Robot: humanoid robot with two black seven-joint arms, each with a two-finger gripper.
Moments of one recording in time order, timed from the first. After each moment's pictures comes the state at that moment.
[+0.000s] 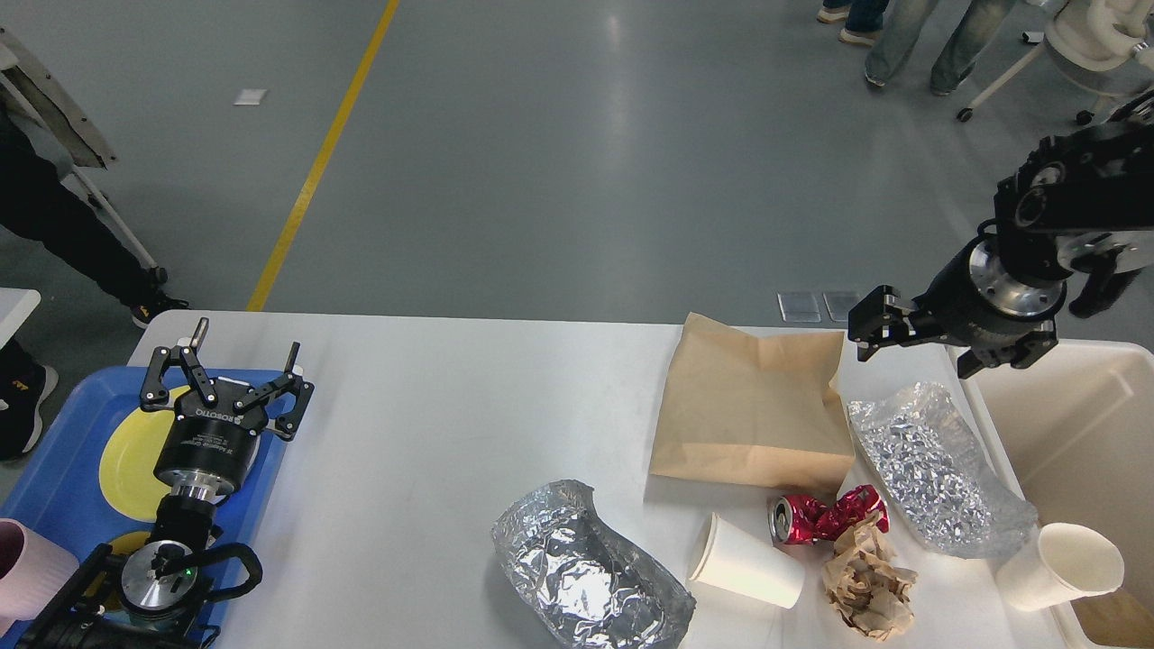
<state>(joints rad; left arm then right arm) -0.24 0.14 -1.47 -0.78 0.07 -0.63 -0.12 1.89 -0.42 -1.21 1.27 -0.07 0.39 -0.21</state>
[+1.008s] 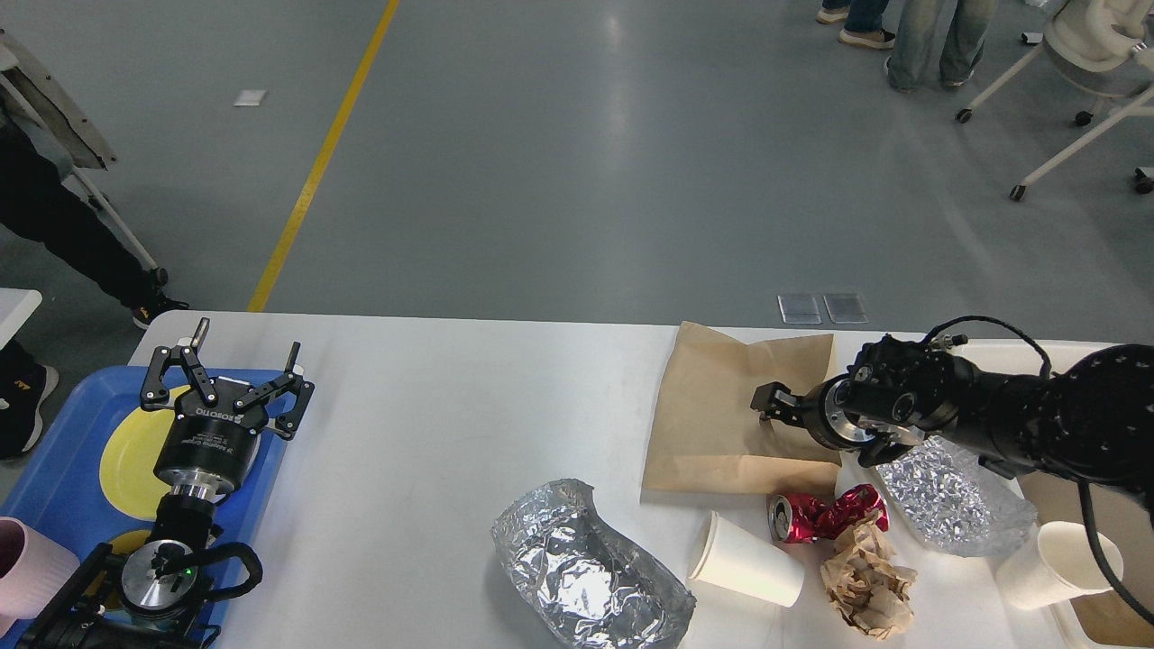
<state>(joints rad) -0.24 0.13 -1.47 -0.78 0.07 -0.63 -0.12 1.16 -0.14 -0.87 0.65 -0.07 0.18 -0.20</state>
